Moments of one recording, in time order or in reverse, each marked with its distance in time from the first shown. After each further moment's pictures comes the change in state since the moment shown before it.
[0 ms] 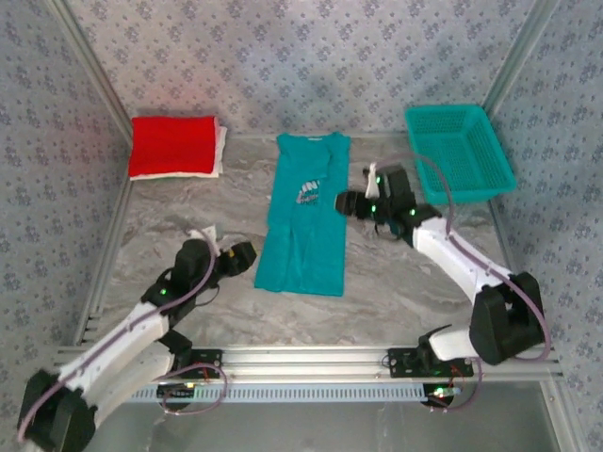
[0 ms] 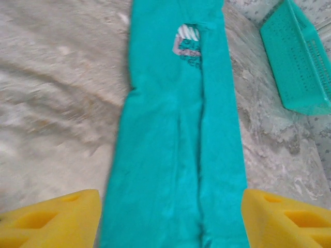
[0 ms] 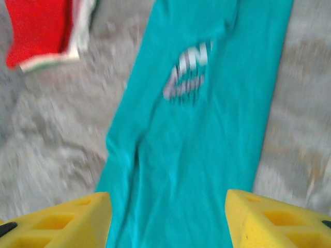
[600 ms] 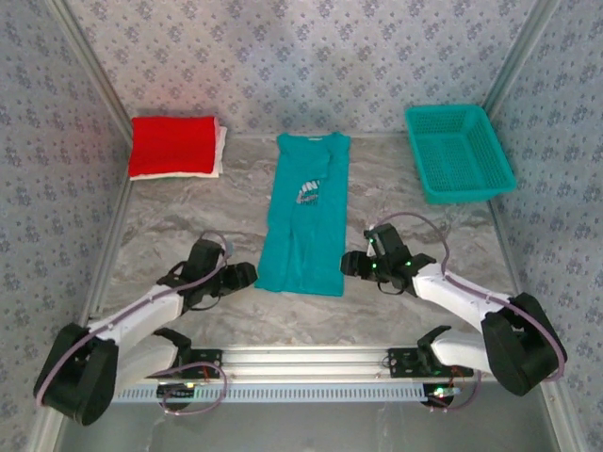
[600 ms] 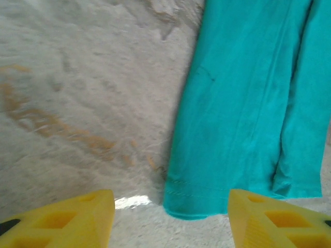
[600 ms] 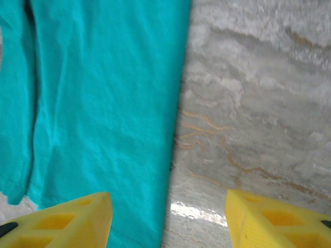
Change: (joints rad) left arm 0.063 0.348 0.009 -0.039 0.235 0.021; right arm 0.132 -0.151 -0.416 0.045 0.074 0.163
